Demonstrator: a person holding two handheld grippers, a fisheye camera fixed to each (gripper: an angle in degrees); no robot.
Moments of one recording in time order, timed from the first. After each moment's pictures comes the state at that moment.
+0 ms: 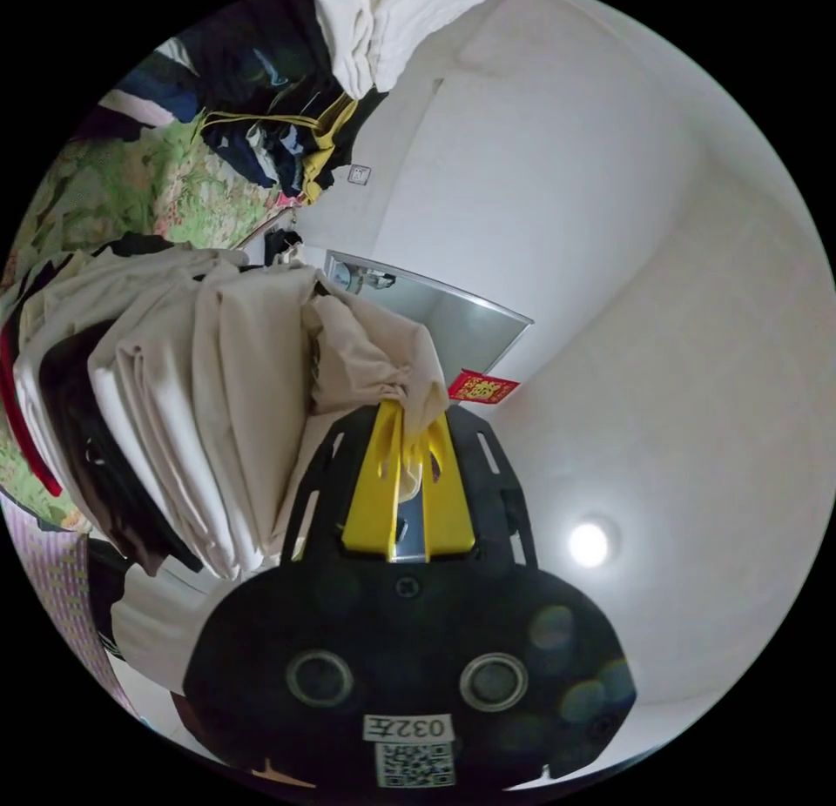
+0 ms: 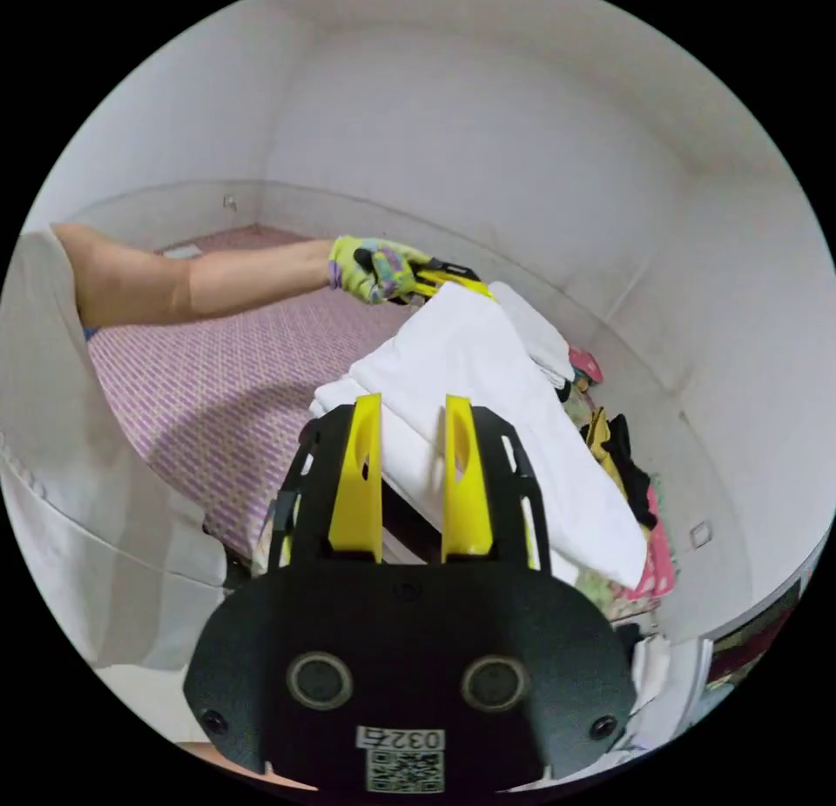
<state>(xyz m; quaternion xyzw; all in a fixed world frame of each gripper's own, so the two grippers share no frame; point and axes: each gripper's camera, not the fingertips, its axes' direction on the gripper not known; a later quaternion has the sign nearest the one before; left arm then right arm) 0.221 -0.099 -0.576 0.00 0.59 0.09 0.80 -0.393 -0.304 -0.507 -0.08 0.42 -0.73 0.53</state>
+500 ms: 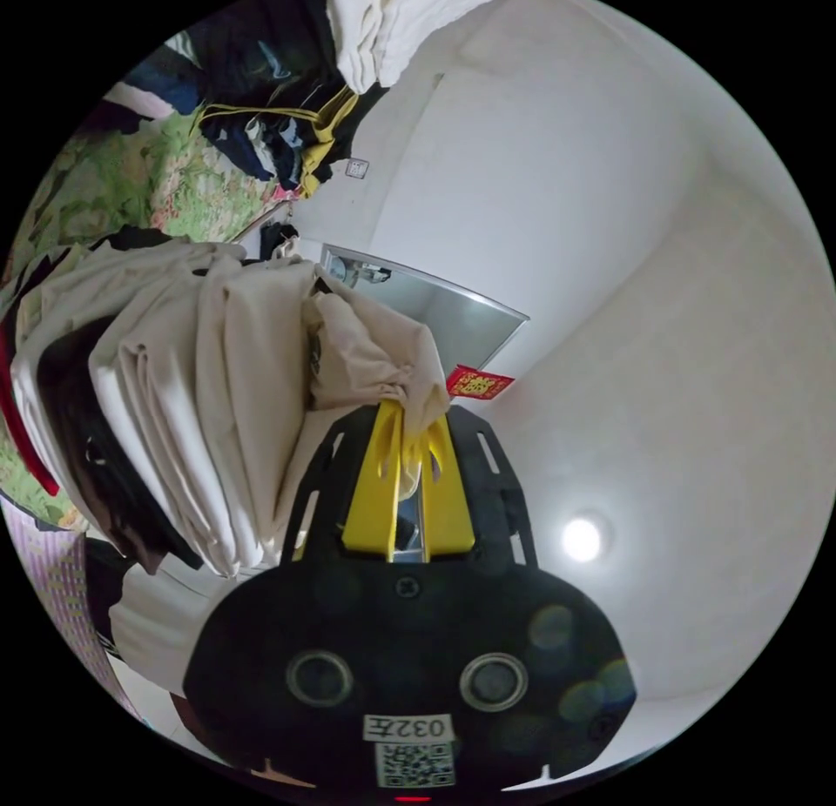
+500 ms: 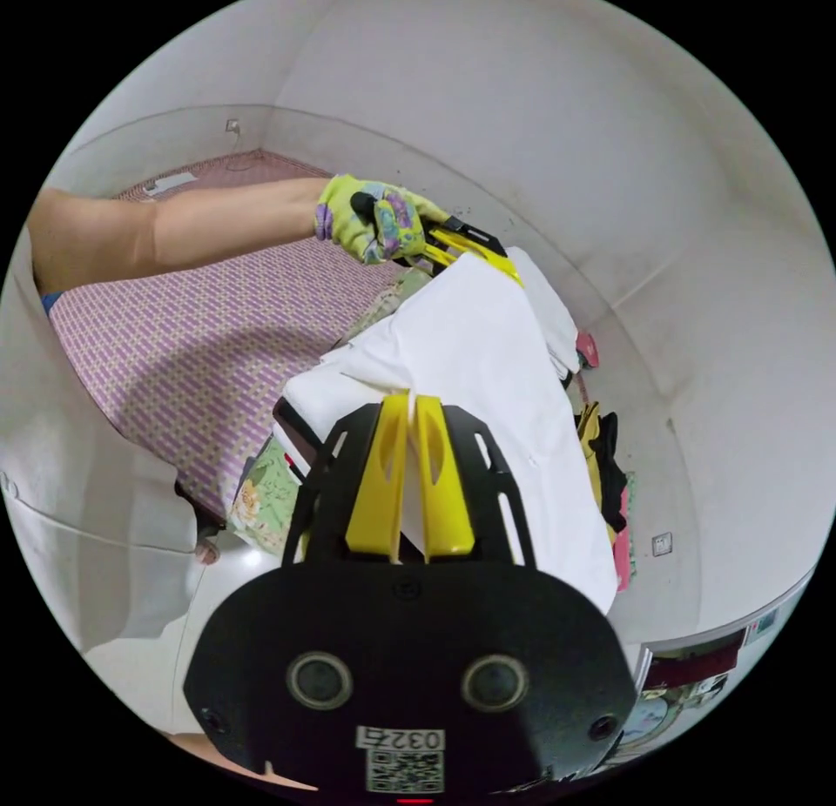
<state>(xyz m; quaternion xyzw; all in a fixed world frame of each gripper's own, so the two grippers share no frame) 0.204 -0.092 -0.563 -0.02 0.60 0.09 0.79 -0.397 -0.255 -0.413 -0.14 0.52 -0.73 0.43</state>
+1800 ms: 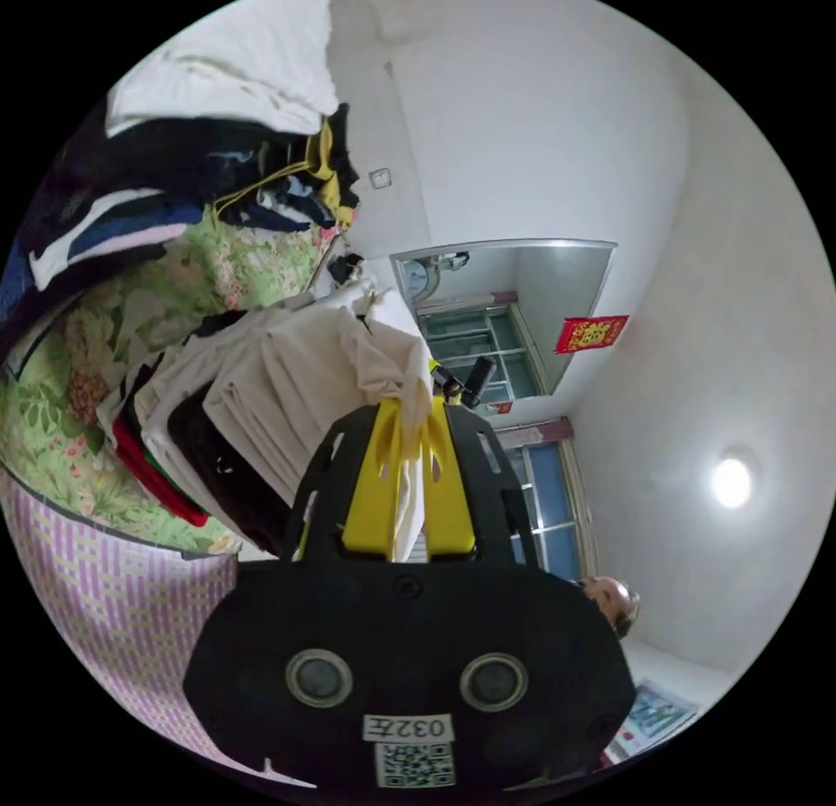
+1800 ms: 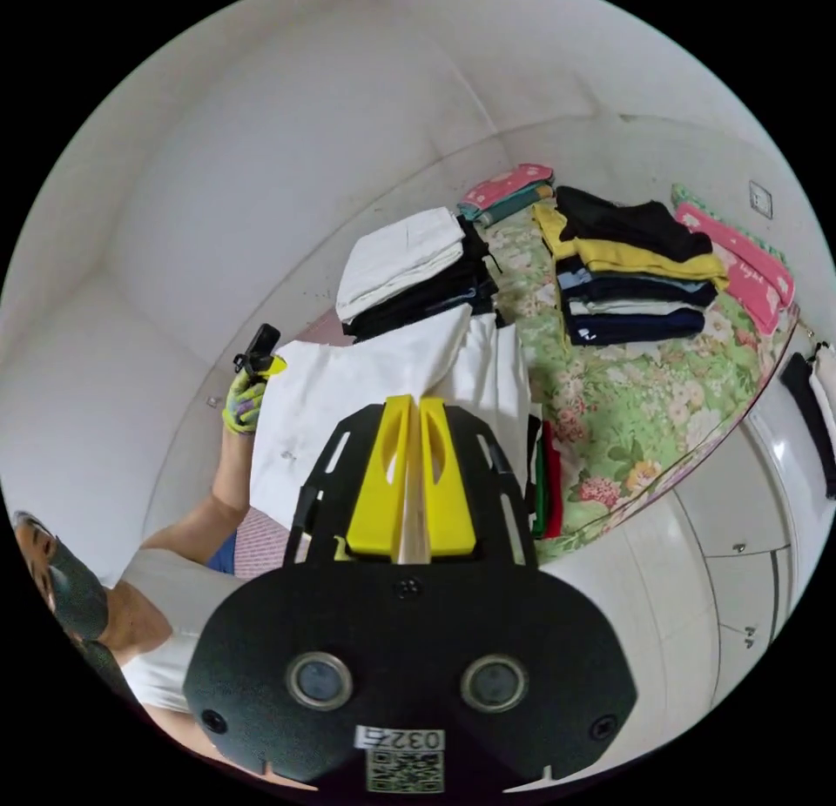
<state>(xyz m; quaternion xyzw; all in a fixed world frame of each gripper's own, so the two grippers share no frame) 0.239 0.061 -0.566 0.06 0.38 0.21 0.90 -0.428 -0.465 -0.784 -0.05 0.38 -0.39 0.83</state>
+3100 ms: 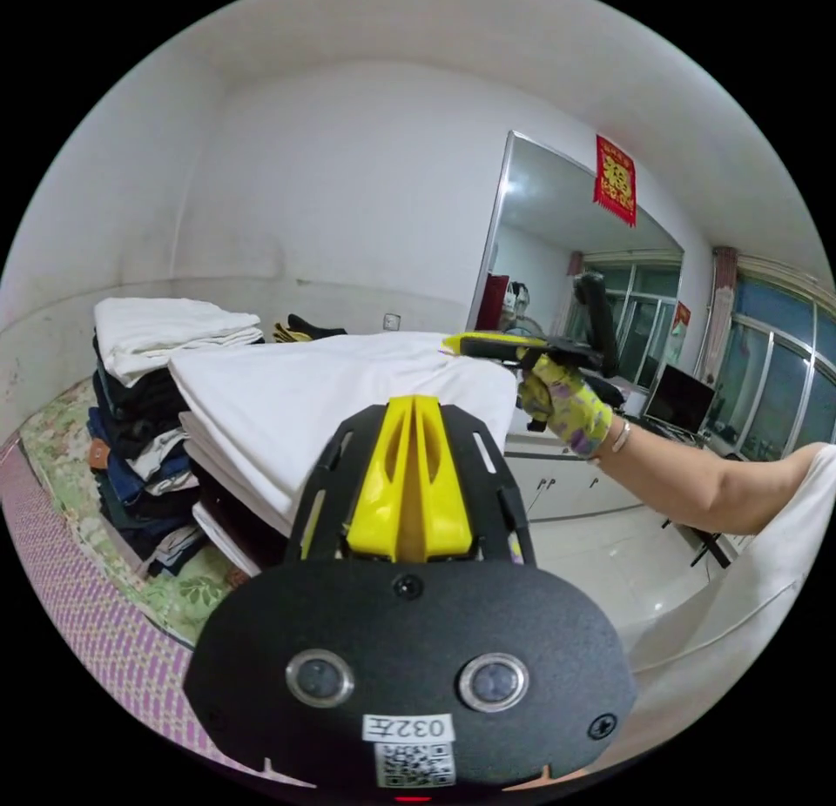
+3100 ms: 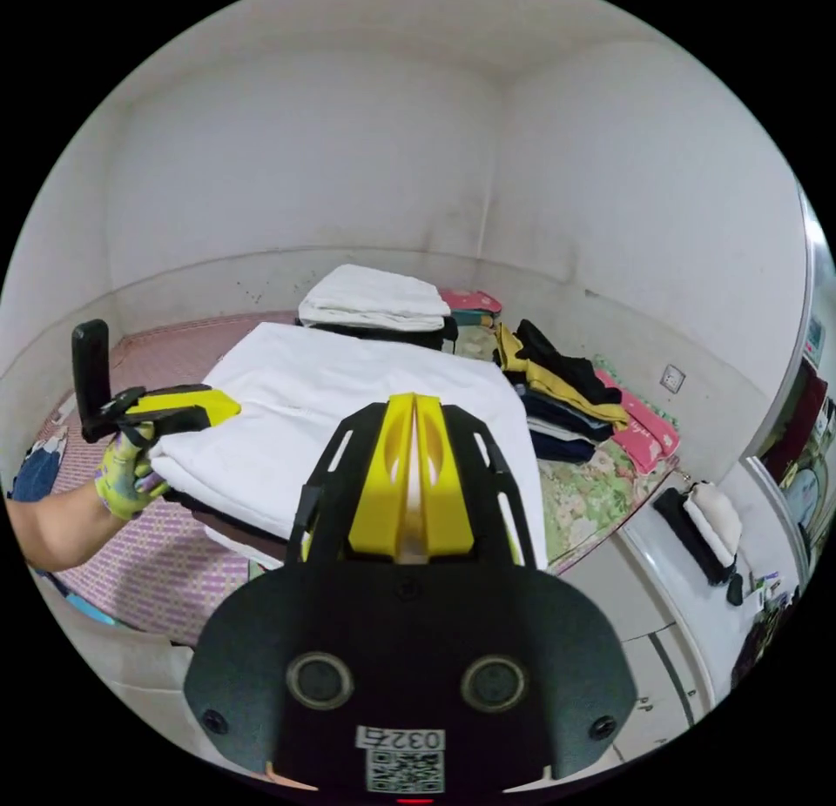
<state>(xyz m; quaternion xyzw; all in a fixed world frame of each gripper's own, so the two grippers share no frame) 0.507 0.425 -0.251 0.47 0.01 0.45 0.76 -0.401 -0.179 -0.643 0.11 0.50 -0.60 0.62</state>
